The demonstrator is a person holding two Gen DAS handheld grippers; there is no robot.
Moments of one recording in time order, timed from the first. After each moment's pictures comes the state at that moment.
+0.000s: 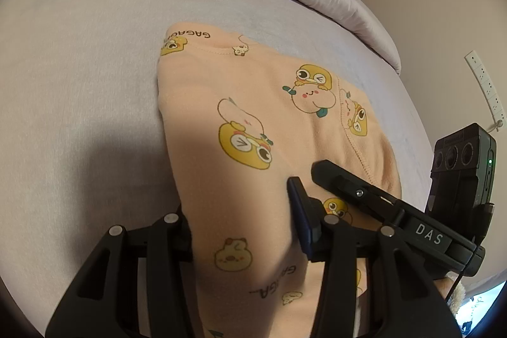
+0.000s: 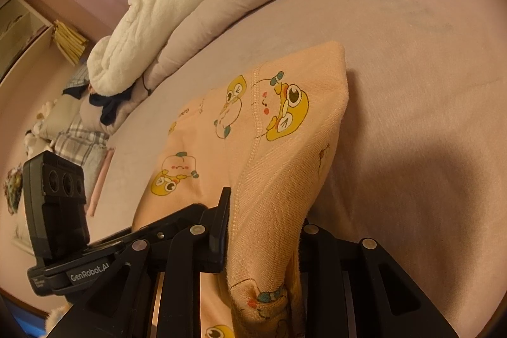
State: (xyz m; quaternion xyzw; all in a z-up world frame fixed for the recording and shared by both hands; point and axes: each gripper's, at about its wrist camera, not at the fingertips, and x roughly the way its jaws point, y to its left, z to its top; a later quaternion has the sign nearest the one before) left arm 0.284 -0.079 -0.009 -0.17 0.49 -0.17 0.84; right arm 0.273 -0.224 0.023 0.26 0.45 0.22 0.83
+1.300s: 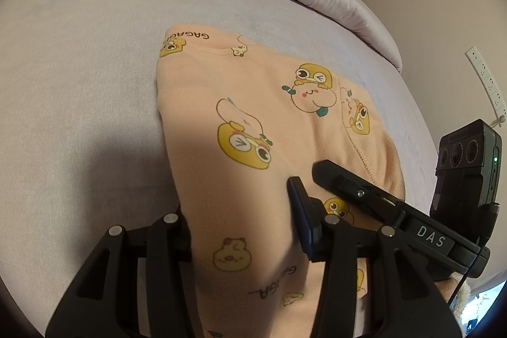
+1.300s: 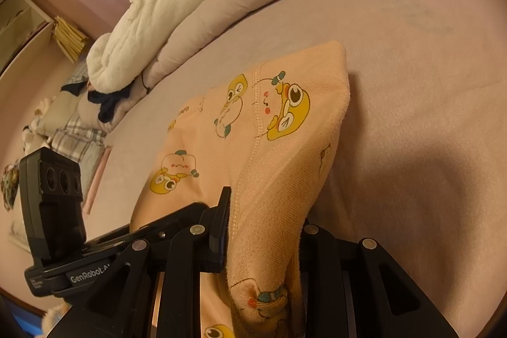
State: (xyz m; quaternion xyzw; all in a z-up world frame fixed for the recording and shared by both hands) left arm 0.282 -0.080 -0.010 -0.16 0.49 -0.17 0.84; right arm 0.271 -0.222 0.025 0.25 0.45 0.22 0.83
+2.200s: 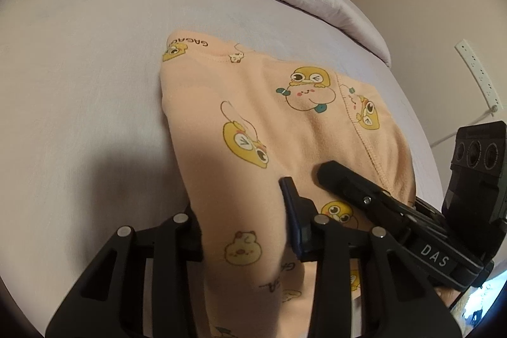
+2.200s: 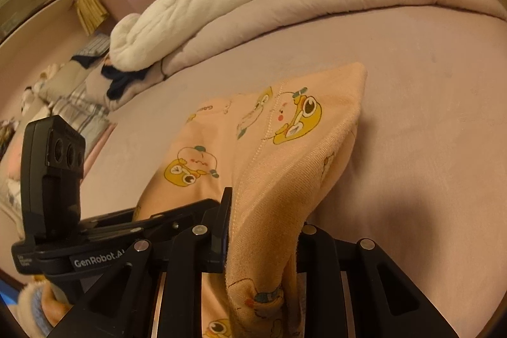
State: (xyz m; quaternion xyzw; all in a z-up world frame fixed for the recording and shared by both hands) left arm 0.236 -0.076 0.001 -0.16 0.48 -0.18 0.85; right arm 0.228 -0.203 0.052 0.17 0.41 0.23 0.87
